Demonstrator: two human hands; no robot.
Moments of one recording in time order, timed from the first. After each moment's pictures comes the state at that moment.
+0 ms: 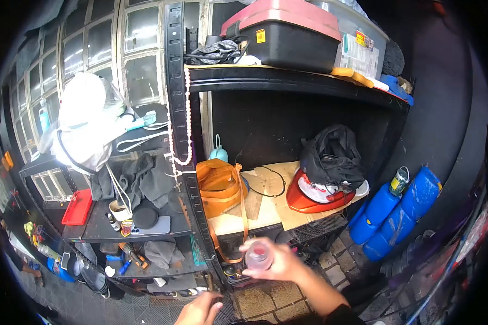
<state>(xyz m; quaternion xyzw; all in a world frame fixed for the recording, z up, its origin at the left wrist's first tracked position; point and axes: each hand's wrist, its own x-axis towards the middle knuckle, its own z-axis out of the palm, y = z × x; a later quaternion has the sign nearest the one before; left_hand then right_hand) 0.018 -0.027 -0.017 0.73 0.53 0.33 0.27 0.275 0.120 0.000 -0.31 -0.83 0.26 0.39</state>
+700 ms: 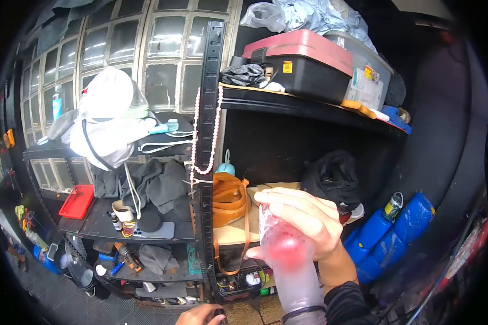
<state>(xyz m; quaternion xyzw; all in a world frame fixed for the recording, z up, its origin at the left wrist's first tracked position) 0.008 -0.045 -0.027 0.72 0.51 0.37 0.29 0.236 0.115 0.194 -0.02 -0.83 -0.15 0.54</state>
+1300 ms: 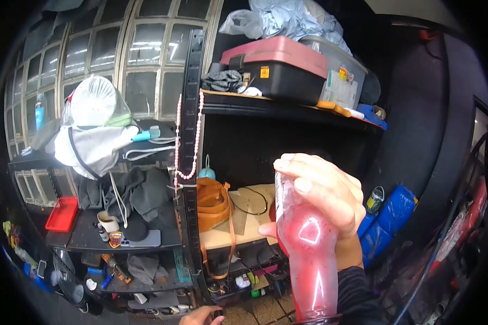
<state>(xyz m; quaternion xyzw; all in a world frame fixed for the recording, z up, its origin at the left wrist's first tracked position) 0.009 -0.040 -0.035 0.72 0.49 0.38 0.32 0.251 0.095 0.245 0.01 -0.79 -0.34 0.51</state>
